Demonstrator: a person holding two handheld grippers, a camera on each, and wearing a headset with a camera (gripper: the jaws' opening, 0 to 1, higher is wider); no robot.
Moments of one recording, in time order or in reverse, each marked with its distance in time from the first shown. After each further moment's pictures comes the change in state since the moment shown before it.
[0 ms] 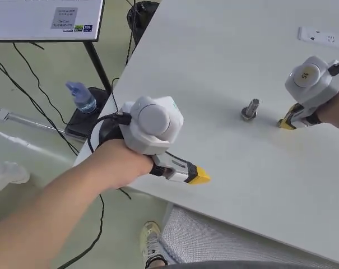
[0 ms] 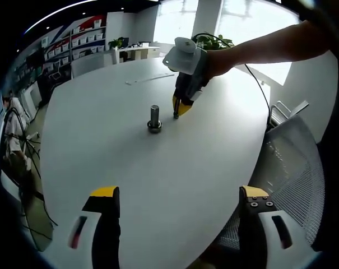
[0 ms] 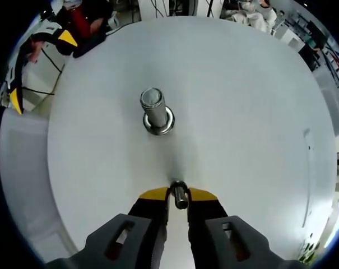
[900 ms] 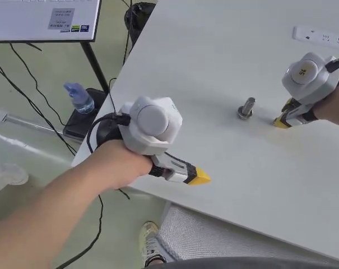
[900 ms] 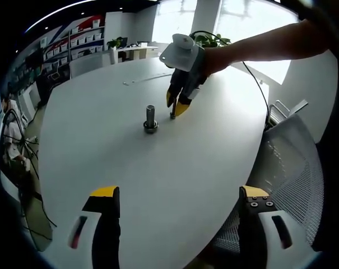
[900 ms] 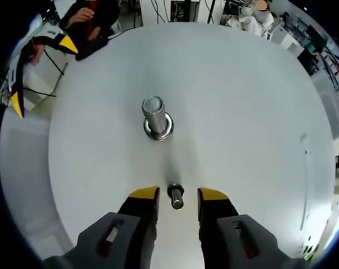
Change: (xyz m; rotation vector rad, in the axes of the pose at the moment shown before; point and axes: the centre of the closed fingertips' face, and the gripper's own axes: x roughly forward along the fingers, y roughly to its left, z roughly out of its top) left arm 0.003 -0.007 0.000 0.008 0.004 -0.007; right arm -0.007 -0.002 0.006 -0.015 -0.042 -0.012
